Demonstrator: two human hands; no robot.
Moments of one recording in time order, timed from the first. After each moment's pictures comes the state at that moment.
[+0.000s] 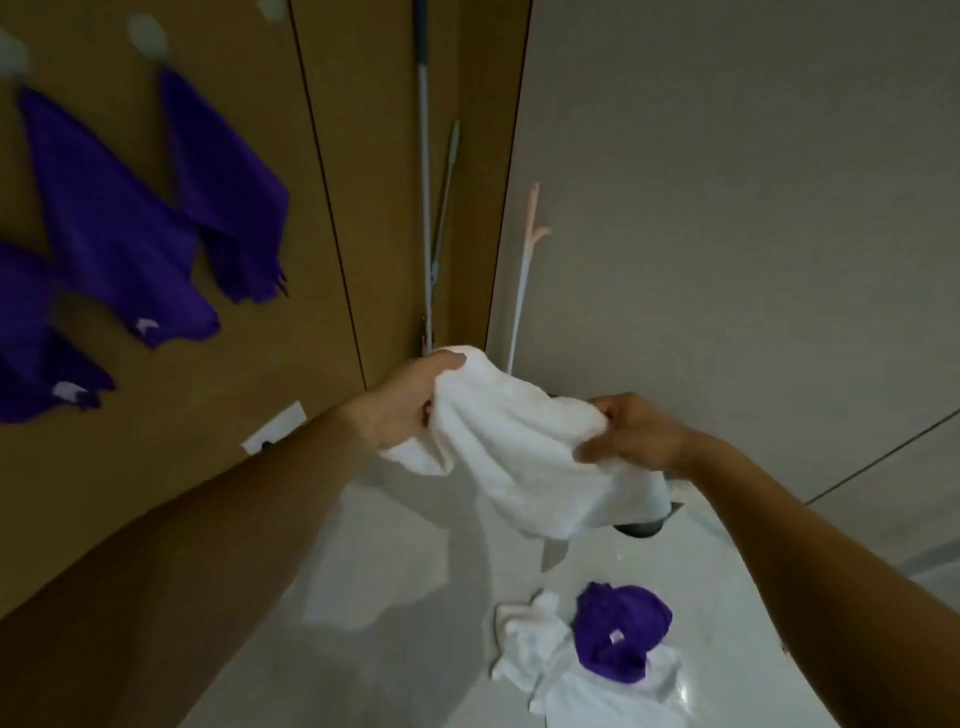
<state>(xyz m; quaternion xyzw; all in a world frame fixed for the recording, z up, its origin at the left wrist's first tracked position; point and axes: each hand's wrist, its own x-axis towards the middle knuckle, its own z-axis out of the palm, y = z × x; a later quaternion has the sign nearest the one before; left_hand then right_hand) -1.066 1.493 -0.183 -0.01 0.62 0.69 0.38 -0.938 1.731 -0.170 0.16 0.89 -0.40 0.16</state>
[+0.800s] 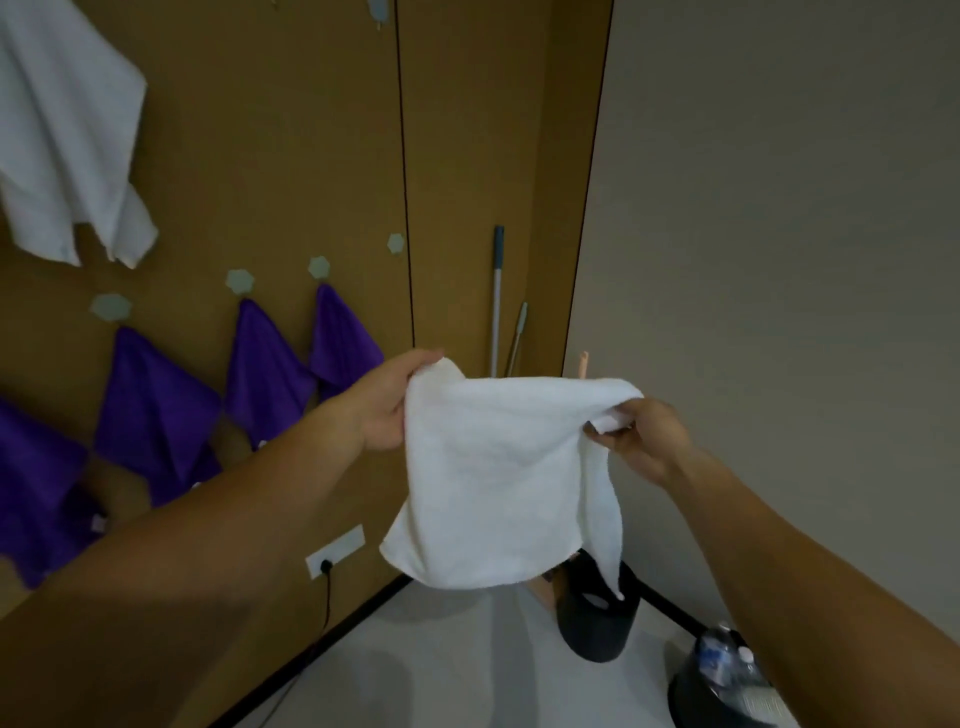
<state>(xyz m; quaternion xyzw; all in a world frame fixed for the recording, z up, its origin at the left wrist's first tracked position) -1.068 1.463 -0.012 0.00 0.59 0.77 0.25 -1.017 1.758 -0.051 0.13 0.53 -0.83 -0.06</state>
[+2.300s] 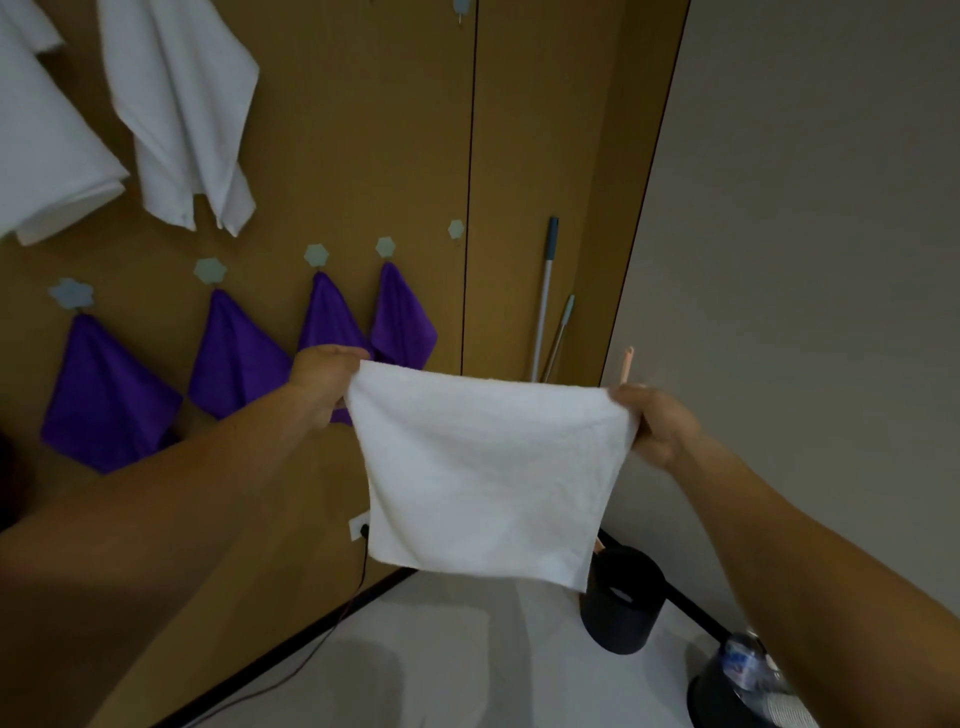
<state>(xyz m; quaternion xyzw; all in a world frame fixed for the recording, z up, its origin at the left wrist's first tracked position) -1.055 1.328 -0.038 -0.11 0.71 0.68 -0.10 -1.009 1.702 -0.050 0.15 0.58 -0.80 0.02</state>
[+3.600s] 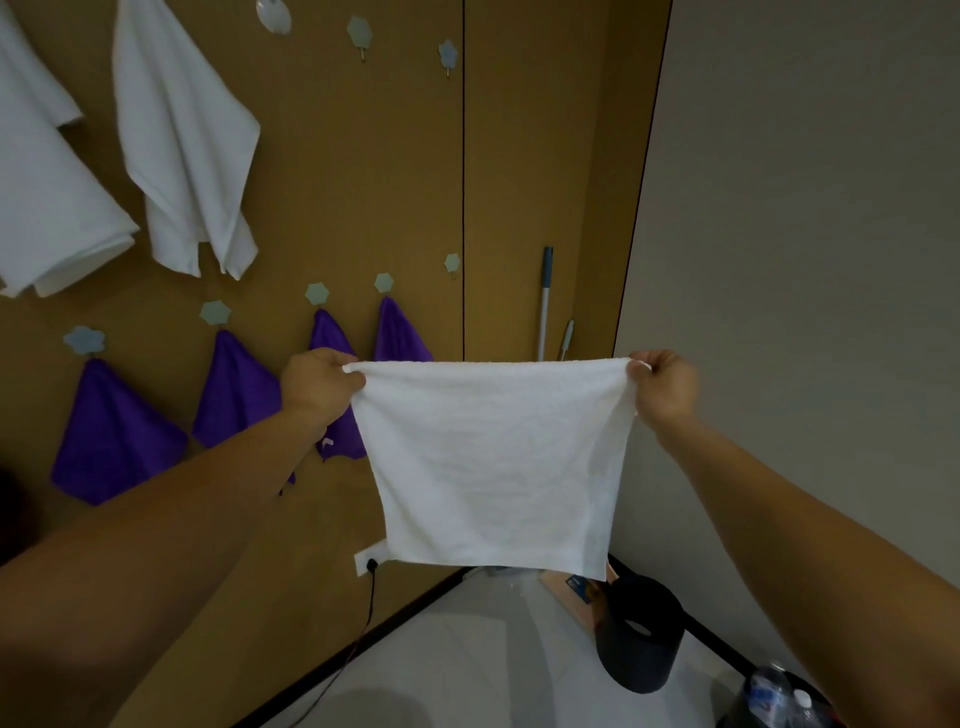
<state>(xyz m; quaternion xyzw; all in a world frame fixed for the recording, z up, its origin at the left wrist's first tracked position) -1.055 1.334 -0.014 -0.06 0.83 0.49 -0.26 -1.045 1.721 -0.021 0.14 0.78 -0.54 -0.29</state>
